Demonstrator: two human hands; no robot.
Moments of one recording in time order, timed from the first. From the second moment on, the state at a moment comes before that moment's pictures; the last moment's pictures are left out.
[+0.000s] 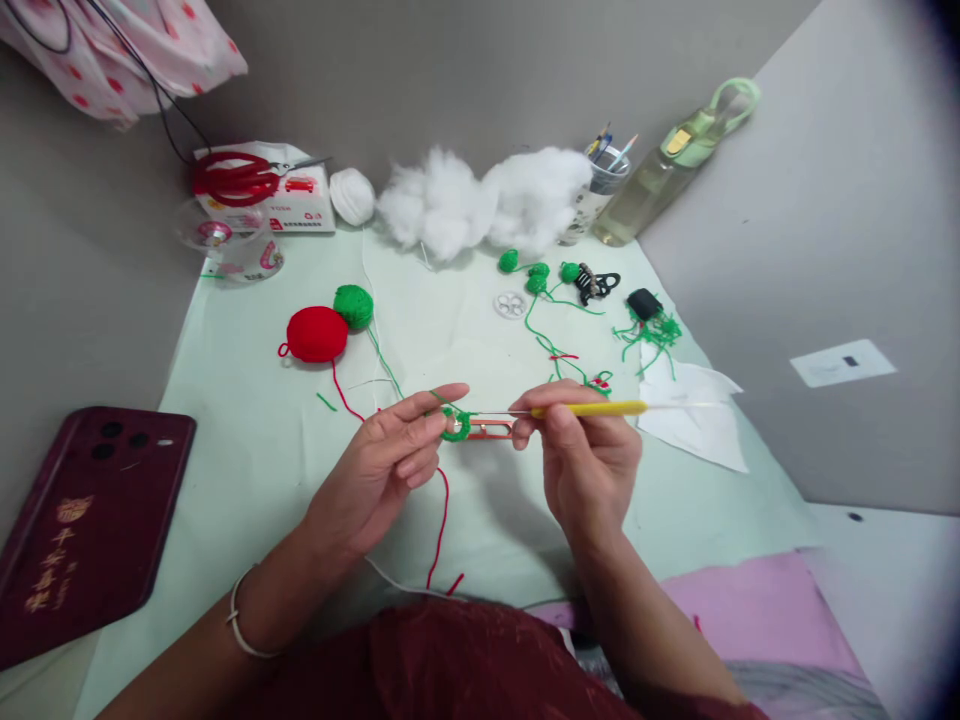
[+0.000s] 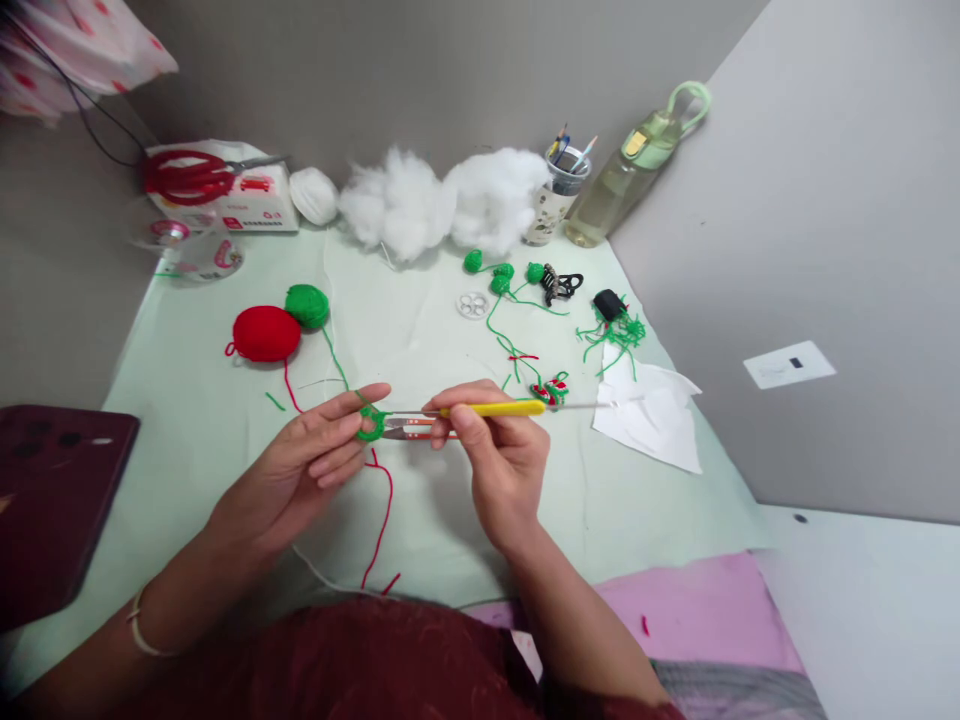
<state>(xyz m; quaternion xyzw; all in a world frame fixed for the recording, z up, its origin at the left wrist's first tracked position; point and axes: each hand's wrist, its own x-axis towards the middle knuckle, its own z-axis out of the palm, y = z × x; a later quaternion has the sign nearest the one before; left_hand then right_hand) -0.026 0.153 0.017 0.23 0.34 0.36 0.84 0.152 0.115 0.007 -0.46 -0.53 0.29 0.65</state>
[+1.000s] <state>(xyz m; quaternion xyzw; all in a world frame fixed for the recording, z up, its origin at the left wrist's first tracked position) -0.023 0.147 0.016 0.24 0.33 0.38 0.83 0.151 0.112 0.010 -0.46 -0.57 0.31 0.61</state>
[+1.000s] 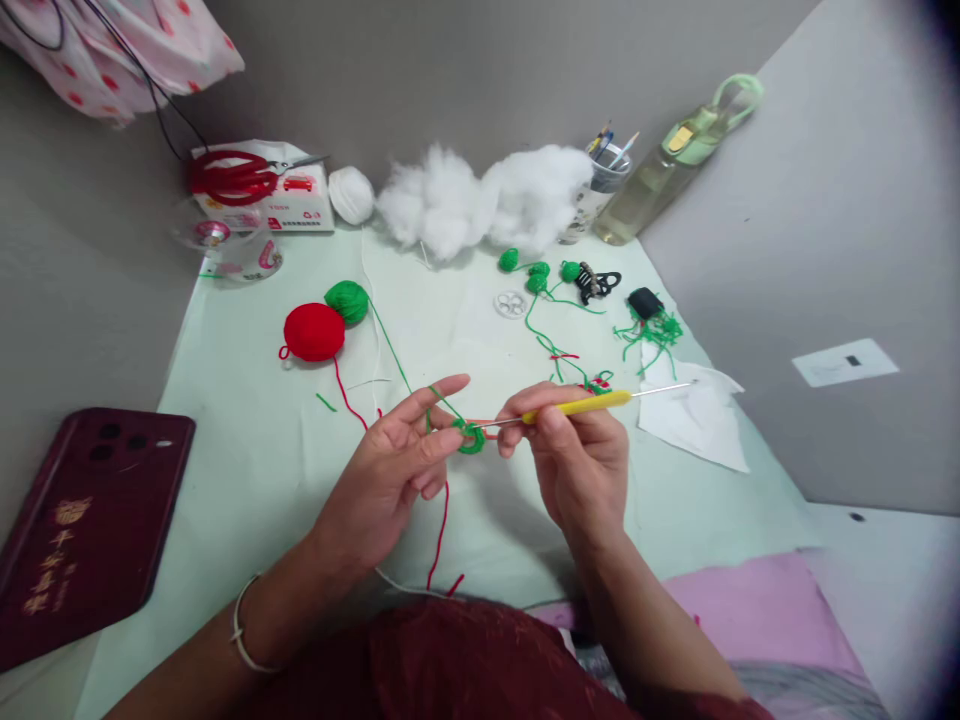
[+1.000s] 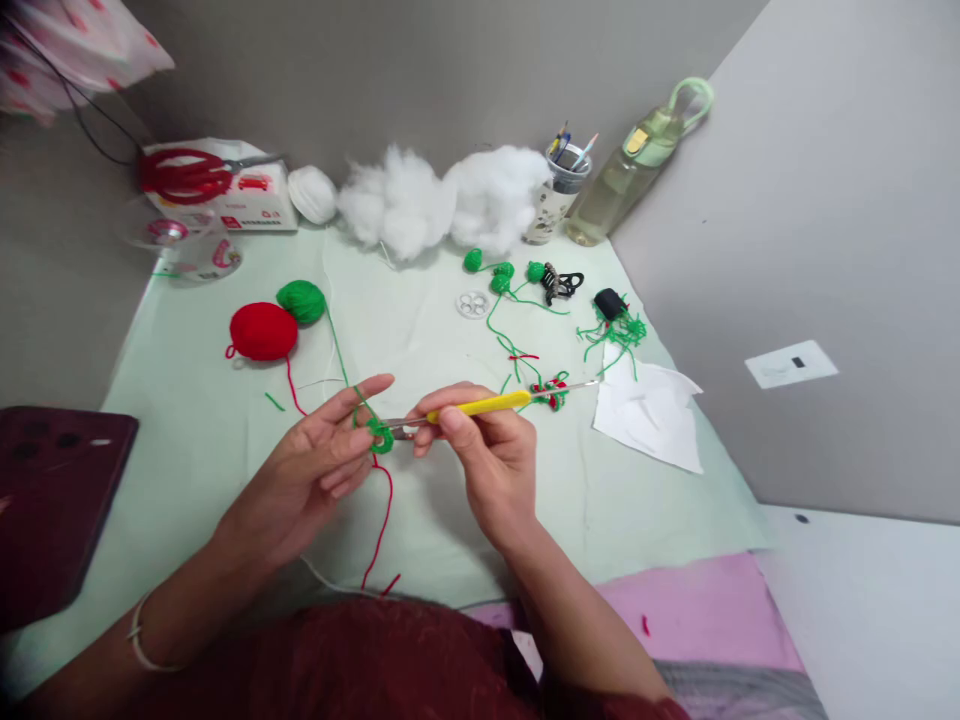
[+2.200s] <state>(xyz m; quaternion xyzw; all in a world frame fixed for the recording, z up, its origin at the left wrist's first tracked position) -0.025 0.149 0.015 0.22 0.32 0.33 0.86 0.154 0.104 0.002 -0.44 -0.77 0.05 0.45</state>
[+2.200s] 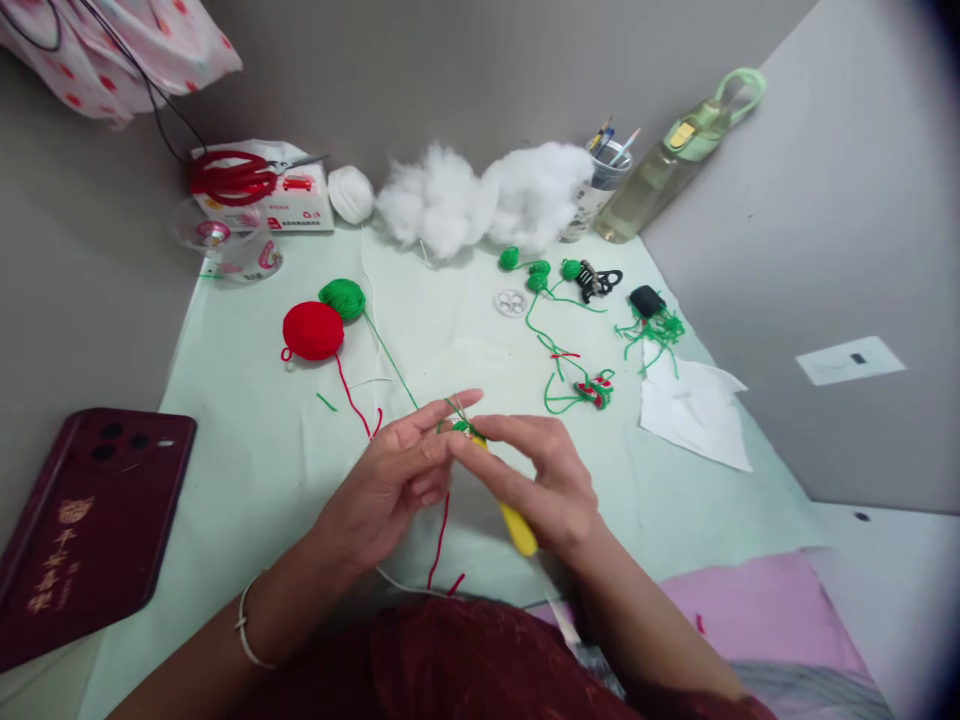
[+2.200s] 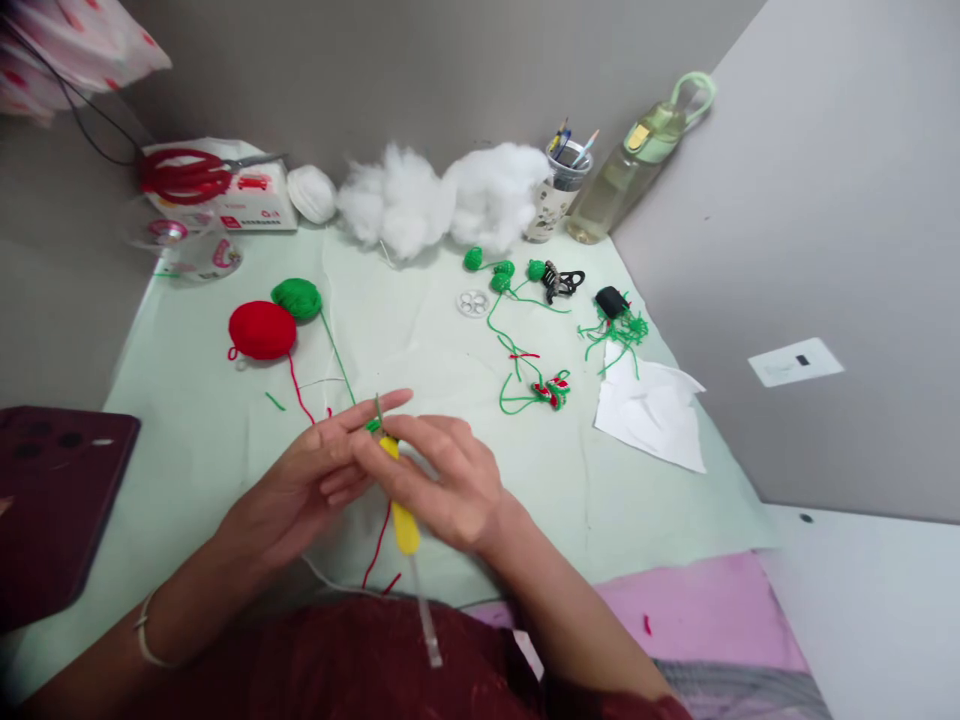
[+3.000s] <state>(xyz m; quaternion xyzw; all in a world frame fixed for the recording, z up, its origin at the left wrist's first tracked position) -0.023 0.149 0.014 0.29 0.32 0.38 0.82 0.152 0.119 0.004 -0.41 -0.45 0.46 0.64</state>
